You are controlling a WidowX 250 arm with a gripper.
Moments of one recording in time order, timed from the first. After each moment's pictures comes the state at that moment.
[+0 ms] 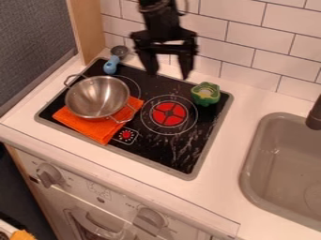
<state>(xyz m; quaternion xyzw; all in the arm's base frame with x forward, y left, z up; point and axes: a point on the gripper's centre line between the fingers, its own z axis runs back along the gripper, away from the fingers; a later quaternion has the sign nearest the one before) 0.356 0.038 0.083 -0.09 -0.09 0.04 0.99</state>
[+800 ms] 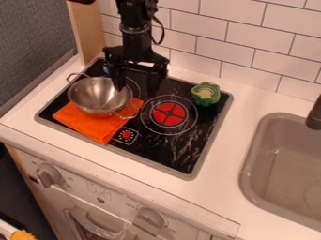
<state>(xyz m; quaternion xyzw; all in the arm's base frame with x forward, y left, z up) 0.346 0.078 0.033 0.03 -0.01 0.10 0.99</state>
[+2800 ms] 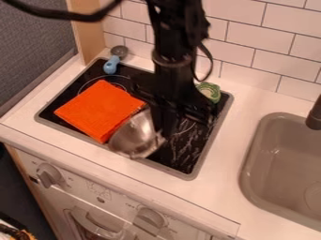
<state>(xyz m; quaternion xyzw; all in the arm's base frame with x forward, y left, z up) 0.263 -0.032 0.071 0.02 -0.03 -0.02 1.00</state>
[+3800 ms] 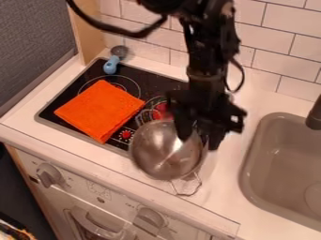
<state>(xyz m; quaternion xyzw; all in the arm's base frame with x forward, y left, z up) 0.289 -0.061 0.052 -0.03 -0.02 -0.01 1.00</state>
